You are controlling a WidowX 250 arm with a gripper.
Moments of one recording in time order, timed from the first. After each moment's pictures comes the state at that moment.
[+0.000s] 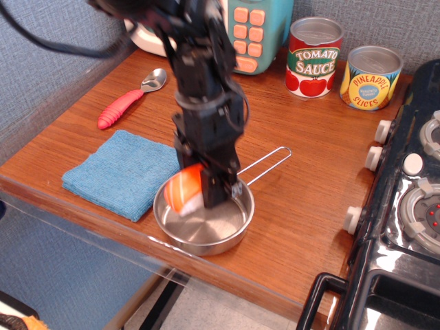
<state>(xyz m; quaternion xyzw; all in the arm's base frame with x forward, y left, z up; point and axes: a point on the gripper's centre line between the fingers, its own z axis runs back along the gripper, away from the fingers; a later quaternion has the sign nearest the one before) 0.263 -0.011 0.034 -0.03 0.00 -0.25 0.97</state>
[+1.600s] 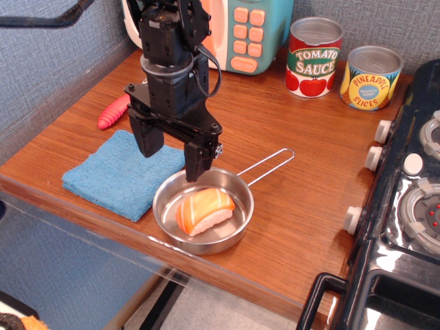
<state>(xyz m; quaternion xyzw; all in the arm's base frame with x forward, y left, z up) 0.260 0.024 0.075 0.02 -0.04 -0.07 1.00</state>
